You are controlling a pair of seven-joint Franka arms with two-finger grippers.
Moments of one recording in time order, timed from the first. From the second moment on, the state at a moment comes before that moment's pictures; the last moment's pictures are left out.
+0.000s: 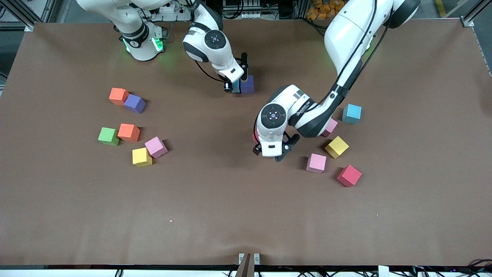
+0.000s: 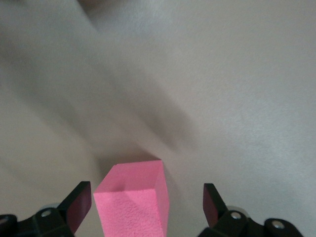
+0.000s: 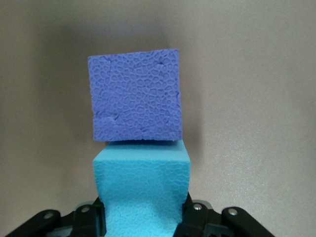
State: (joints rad) left arm -0.46 0.76 -0.30 -1.45 0.15 2.08 -1.63; right arm 0.37 0.36 0.63 -2.35 -0.14 2.62 -0.46
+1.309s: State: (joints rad) left arm -0.49 0.77 -0.30 -1.60 0.15 2.25 -1.75; right arm 0.37 0.29 0.62 -2.28 -0.14 2.41 -0.42
